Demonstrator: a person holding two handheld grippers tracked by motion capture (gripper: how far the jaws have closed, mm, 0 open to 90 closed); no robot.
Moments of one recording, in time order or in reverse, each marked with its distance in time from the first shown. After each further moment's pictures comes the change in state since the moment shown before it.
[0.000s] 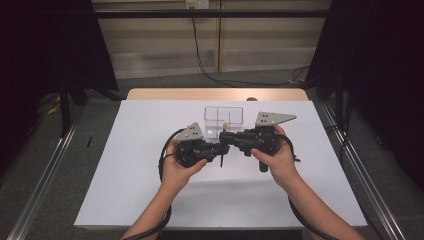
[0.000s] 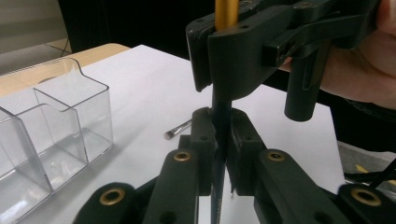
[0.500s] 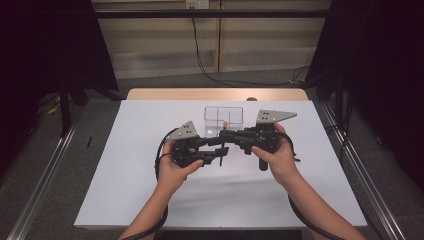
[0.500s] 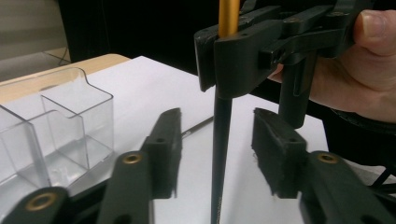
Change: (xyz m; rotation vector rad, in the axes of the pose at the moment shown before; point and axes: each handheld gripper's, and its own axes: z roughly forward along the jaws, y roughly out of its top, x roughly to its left) left arm 0.003 0.000 -0.011 -0.061 -0.002 -0.024; right arm -0.004 0.003 0.000 -0.010 0.021 0.022
